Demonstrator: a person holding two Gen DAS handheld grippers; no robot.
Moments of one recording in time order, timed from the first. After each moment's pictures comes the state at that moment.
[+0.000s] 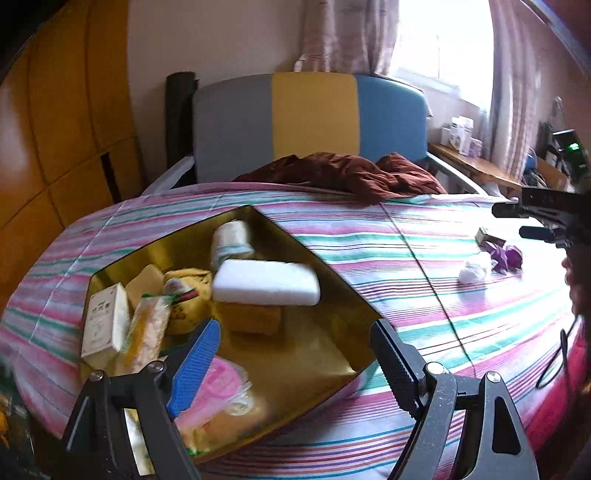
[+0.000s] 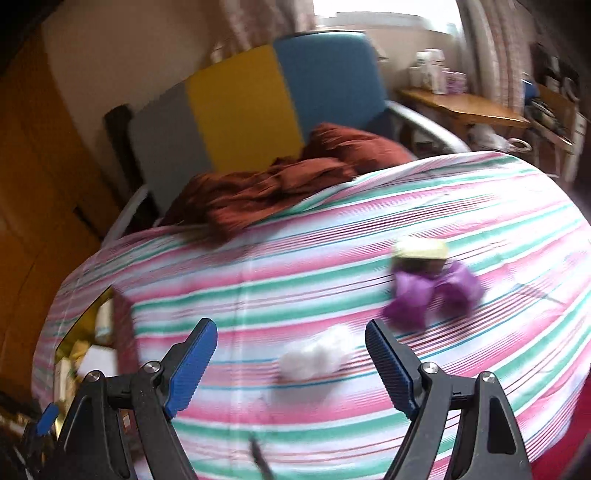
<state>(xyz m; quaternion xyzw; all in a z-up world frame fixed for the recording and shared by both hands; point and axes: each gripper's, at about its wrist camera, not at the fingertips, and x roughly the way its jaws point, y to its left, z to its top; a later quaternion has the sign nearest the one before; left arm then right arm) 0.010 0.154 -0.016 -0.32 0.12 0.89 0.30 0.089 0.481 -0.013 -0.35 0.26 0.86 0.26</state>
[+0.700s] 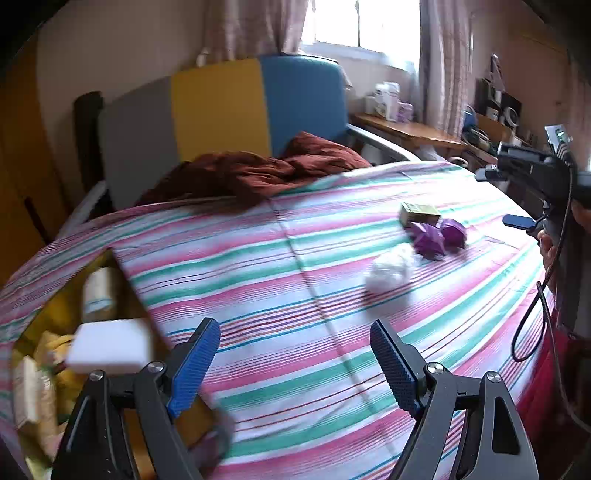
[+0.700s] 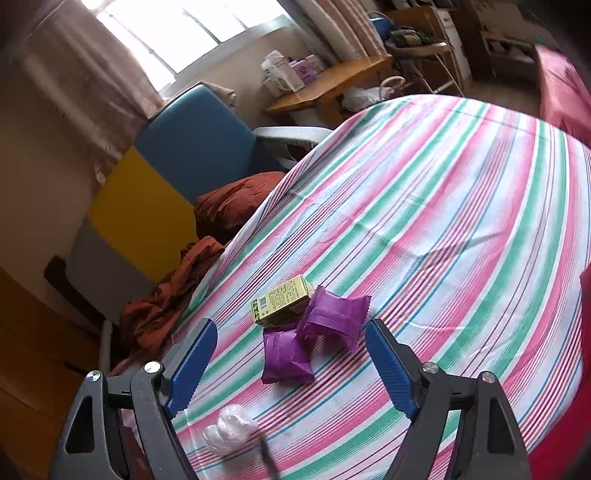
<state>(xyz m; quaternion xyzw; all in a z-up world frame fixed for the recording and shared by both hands) 0.036 0.296 -0.025 -0.33 0.18 0.83 0.42 0.190 0.588 -0.038 -0.20 0.45 0.78 0.39</state>
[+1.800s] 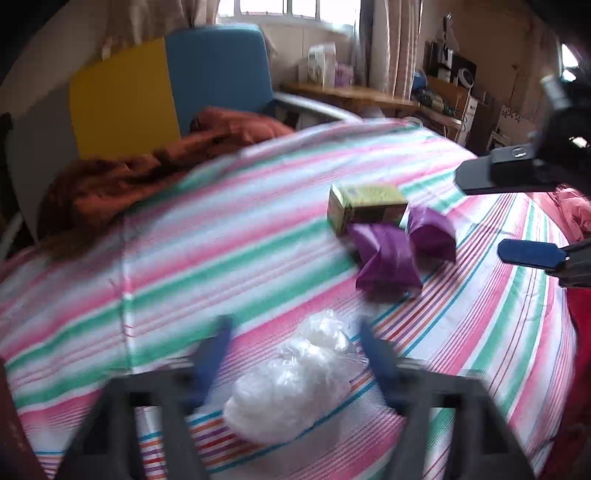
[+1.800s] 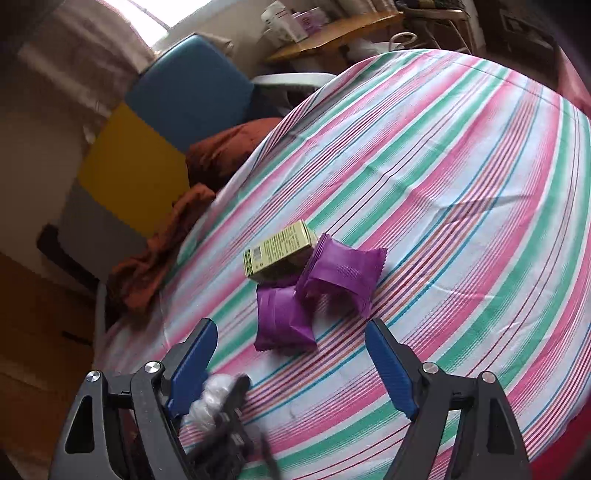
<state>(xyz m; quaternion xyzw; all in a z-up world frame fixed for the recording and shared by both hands) 0.024 0.478 -0.099 -0.37 0.23 0.75 0.50 0.162 0.592 -0.068 -0.29 0.47 0.76 0.34</state>
